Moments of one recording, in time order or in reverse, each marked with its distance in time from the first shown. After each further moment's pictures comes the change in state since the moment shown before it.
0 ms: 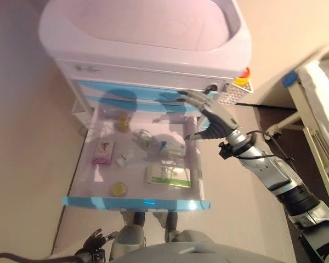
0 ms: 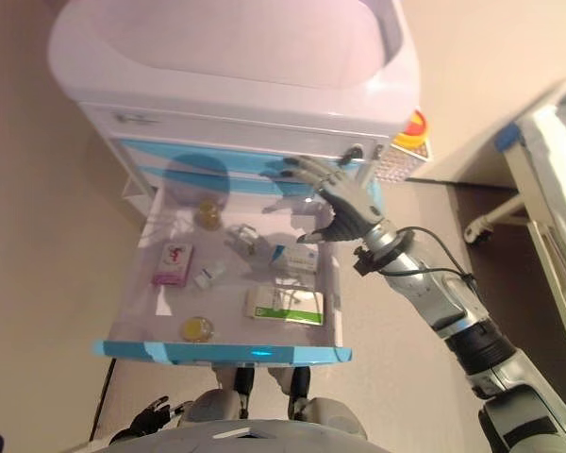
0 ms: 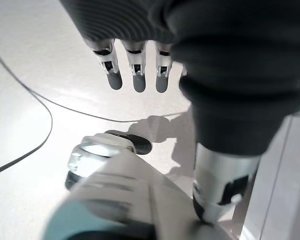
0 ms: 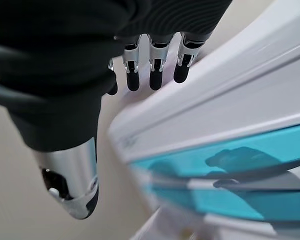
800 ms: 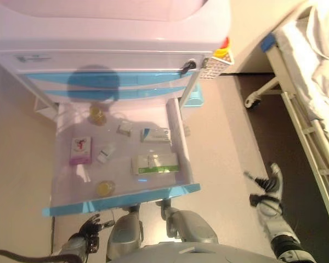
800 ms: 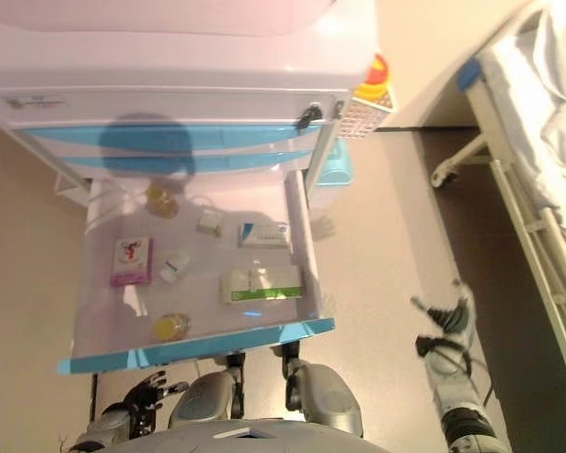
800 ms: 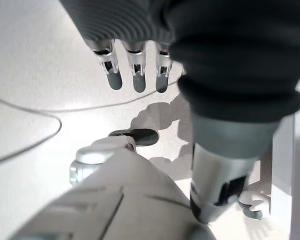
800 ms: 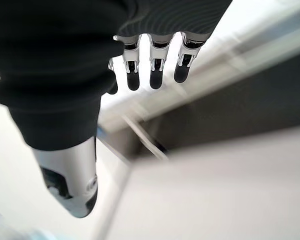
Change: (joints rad) left arm -0.046 0.066 0.000 -0.004 -0.024 0.007 -0.055; right arm 0.473 0.274 -0.547 0.545 0.306 0.166 -0.600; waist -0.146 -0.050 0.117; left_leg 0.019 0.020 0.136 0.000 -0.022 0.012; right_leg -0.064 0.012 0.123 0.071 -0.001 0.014
